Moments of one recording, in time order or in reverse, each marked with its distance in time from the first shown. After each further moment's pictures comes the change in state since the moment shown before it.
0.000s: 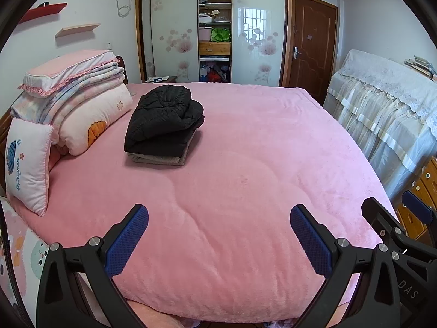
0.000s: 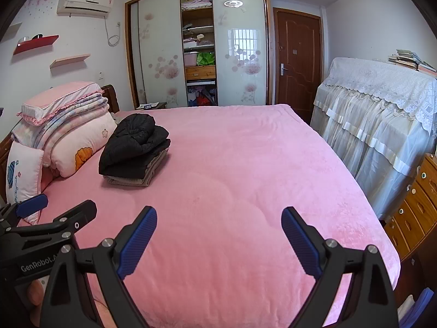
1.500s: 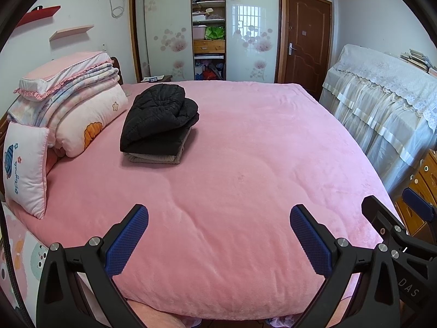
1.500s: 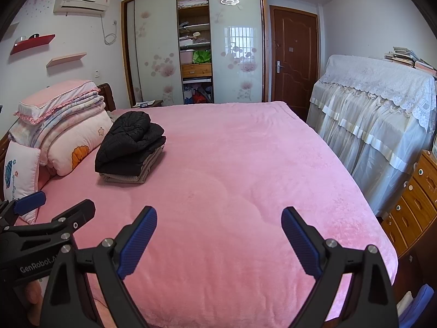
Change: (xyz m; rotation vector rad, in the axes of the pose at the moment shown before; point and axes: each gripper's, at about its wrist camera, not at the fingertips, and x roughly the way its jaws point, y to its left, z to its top) left arm 0.006 -0.004 -0.005 0.025 0.014 -0.017; right arm 0.002 -0.018 -0.006 0.004 0.010 -0.005
